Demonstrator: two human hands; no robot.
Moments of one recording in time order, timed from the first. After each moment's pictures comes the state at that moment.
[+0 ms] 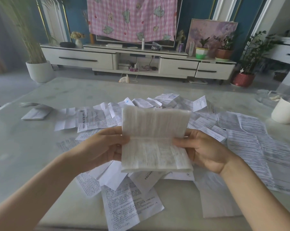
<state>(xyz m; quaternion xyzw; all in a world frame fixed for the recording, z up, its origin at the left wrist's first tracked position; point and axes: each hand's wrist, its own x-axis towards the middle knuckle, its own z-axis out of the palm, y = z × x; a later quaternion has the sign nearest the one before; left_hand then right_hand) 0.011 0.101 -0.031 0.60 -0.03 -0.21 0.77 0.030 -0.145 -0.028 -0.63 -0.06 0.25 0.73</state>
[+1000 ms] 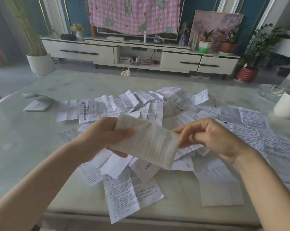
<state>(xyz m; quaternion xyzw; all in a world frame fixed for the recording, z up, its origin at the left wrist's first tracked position) 0.005 0.105 -0.031 0.77 -0.06 -0.10 0.63 0.018 -0.154 -0.015 -0.78 -0.19 0.14 0.59</state>
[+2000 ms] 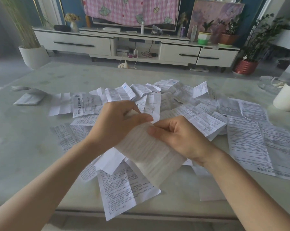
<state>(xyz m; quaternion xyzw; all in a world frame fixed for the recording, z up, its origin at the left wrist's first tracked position) 0.014 0.065 -0.030 0.85 -0.09 0.17 0.49 0.004 -0.105 -0.025 -0.80 -0.20 0.12 0.55</state>
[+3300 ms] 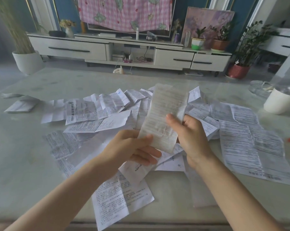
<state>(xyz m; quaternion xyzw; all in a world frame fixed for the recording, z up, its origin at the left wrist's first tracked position) -0.001 0.040 -0.045 0.69 -0.07 -0.18 0.70 0.019 -0.119 -0.040 -0.73 0.00 -0.09 0.68</state>
